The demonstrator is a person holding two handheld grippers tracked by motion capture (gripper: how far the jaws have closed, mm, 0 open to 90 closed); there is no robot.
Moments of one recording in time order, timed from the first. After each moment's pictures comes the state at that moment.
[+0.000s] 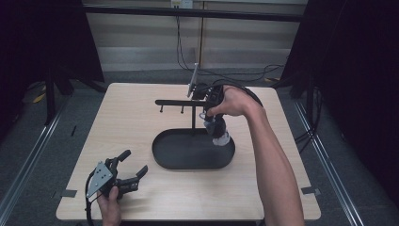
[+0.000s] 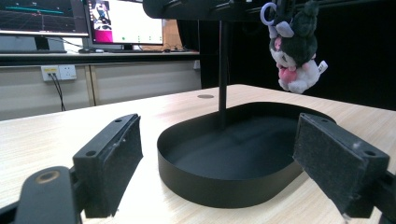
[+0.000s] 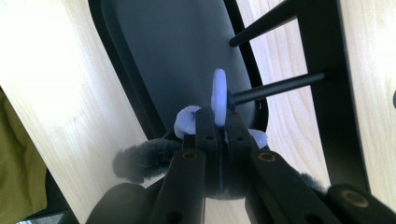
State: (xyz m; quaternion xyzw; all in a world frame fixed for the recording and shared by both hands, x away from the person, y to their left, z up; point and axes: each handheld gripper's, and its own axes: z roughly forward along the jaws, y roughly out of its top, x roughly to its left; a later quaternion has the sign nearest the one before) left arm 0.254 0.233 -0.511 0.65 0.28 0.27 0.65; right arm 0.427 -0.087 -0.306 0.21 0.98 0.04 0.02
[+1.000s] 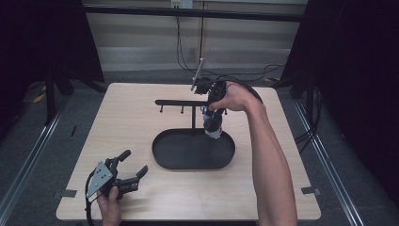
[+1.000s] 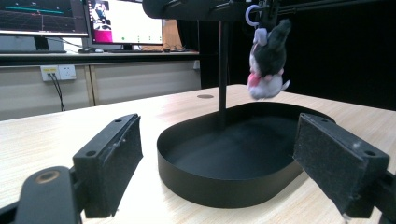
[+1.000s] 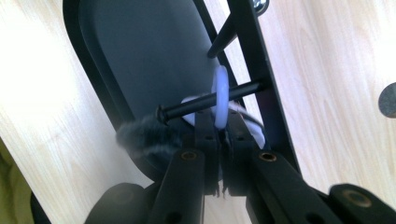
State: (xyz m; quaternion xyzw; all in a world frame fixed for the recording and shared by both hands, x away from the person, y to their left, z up) left arm 0.254 0.233 -0.511 0.65 0.28 0.27 0.65; right arm 0.449 -0.099 -0.311 0.23 0.97 0.06 0.02
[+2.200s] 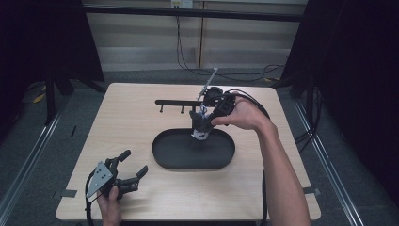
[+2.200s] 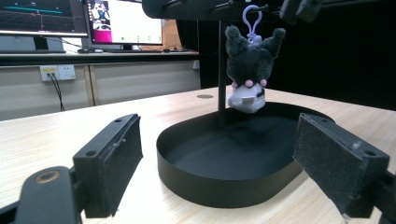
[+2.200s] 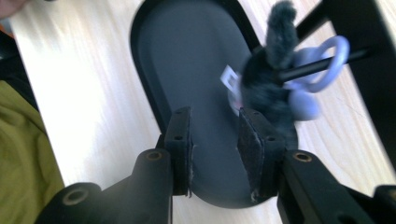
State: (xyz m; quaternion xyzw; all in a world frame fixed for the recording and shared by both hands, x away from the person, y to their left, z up) left arm 0.254 0.234 -0.511 0.66 0.27 0.27 0.65; right arm 0.391 -0.116 -0.309 0.23 0.96 0.18 0.01
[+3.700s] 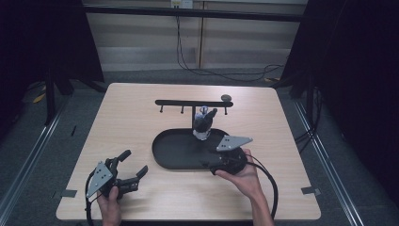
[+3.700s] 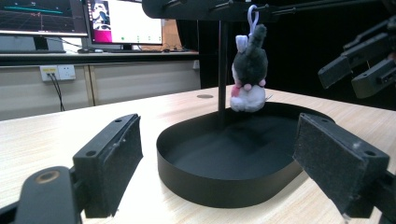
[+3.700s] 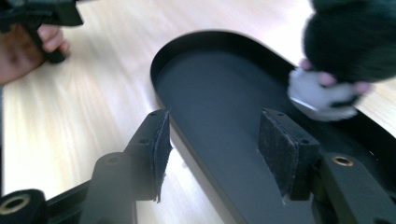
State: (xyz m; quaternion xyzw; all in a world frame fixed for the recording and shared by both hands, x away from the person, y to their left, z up) left arm 0.254 0.234 -0.511 0.66 0.27 0.27 0.65; right arm 0.277 -0.151 -0.434 0.28 0.84 0.45 0.14
